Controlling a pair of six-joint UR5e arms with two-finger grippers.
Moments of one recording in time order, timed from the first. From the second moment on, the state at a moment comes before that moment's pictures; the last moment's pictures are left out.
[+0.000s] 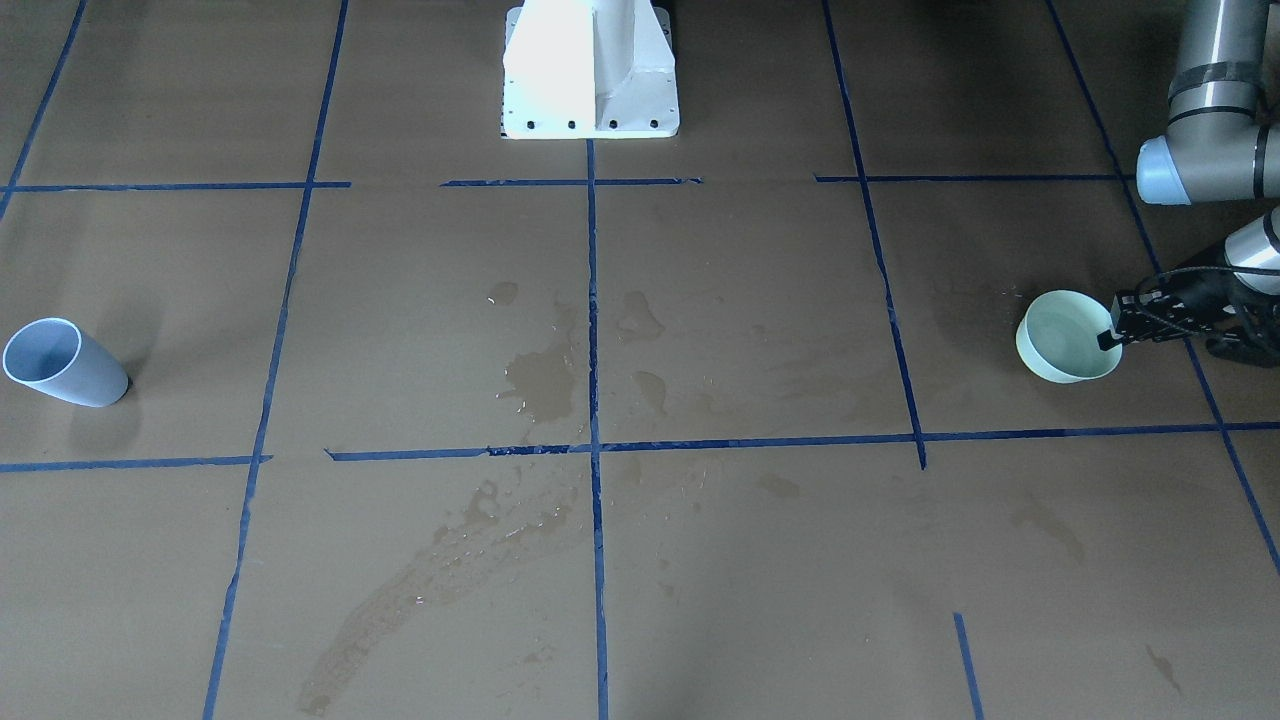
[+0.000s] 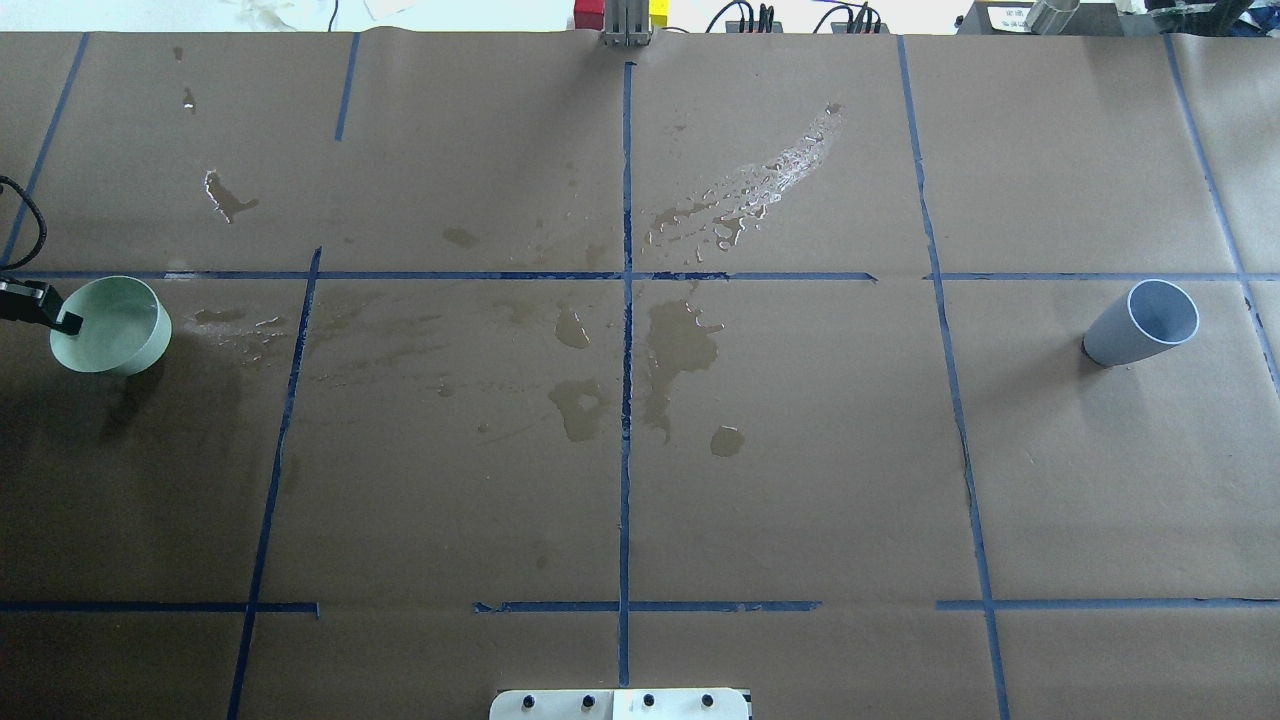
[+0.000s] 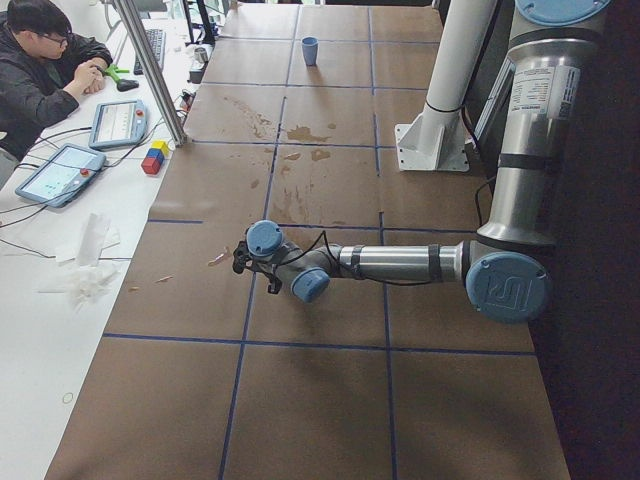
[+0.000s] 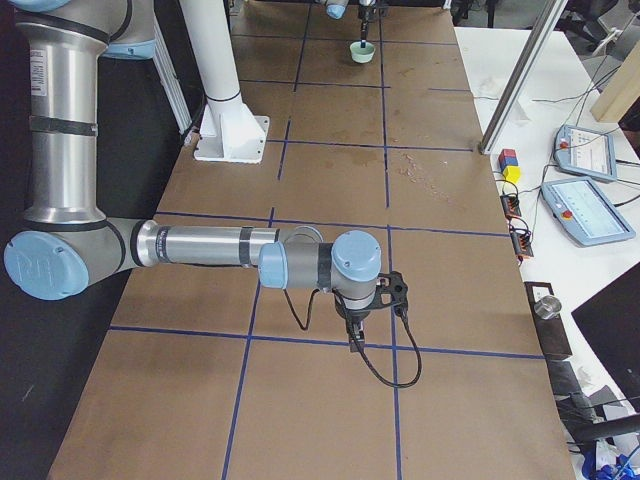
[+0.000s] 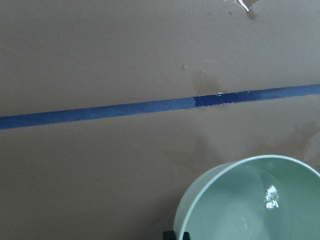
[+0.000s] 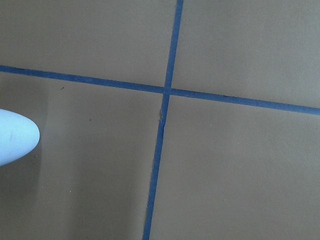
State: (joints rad) left arm -1.16 -1.63 -1.39 -2.28 -2.45 -0.58; right arm 1.60 -1.65 1.68 -1.55 2.35 -0.12
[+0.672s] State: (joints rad) left arm -1.12 -1.63 -1.38 -2.28 -2.44 -0.58; right arm 1.60 -1.66 1.68 -1.55 2.35 -0.12
